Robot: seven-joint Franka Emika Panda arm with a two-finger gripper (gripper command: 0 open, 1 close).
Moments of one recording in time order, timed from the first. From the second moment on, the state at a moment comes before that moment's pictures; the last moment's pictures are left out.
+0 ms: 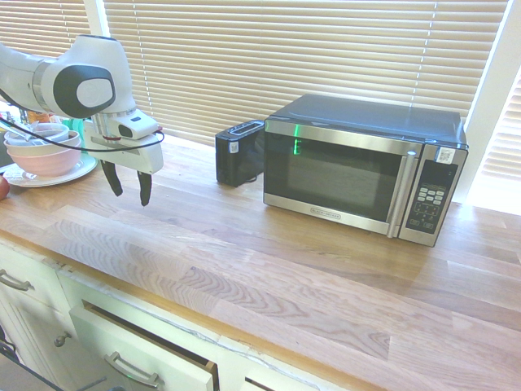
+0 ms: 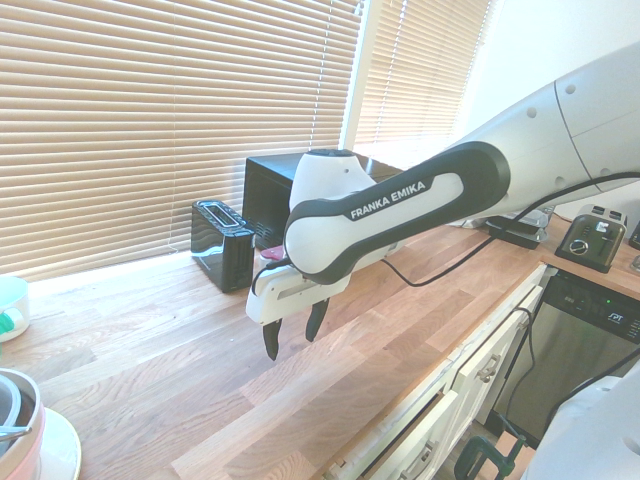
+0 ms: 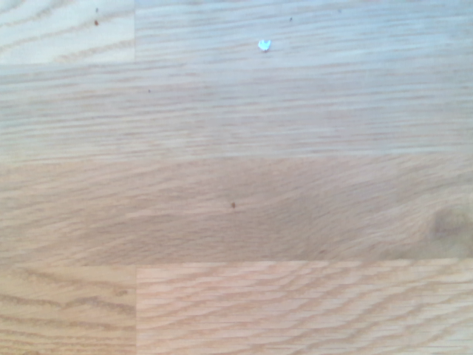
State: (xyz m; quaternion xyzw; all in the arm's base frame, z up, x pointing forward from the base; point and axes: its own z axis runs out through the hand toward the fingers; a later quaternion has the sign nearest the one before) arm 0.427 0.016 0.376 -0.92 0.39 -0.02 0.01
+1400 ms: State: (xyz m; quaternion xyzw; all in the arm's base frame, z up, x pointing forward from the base) arm 0.568 -0.037 0.450 -0.85 0.45 -0.28 -0.01
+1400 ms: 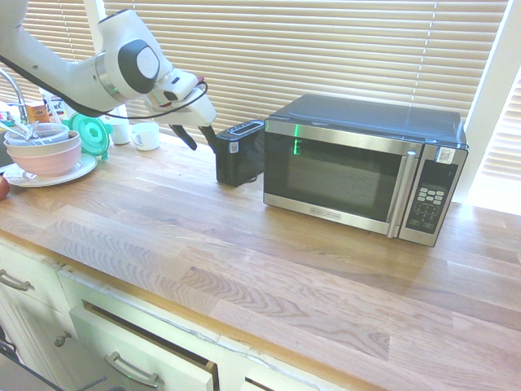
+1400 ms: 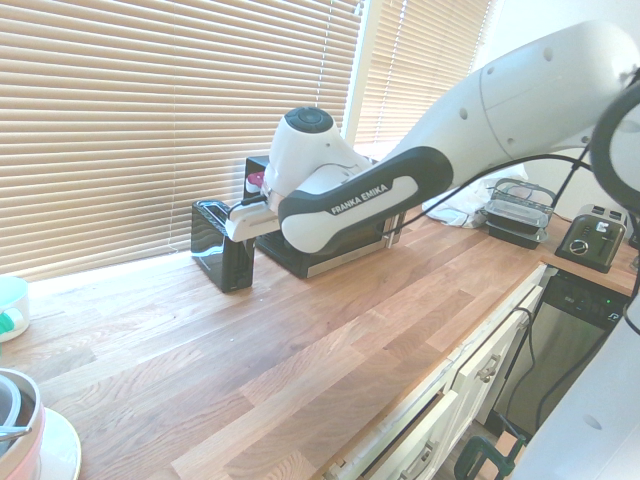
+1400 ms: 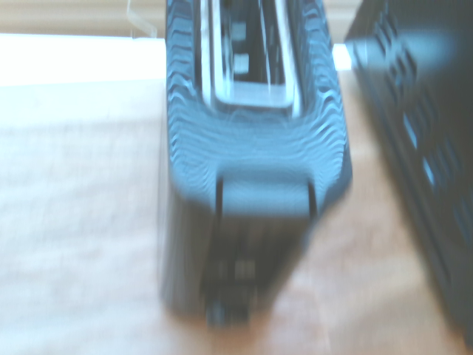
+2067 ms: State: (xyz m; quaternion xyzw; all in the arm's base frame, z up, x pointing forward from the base) arm 0.611 -0.032 0.445 -0.87 0.42 -0.26 0.00
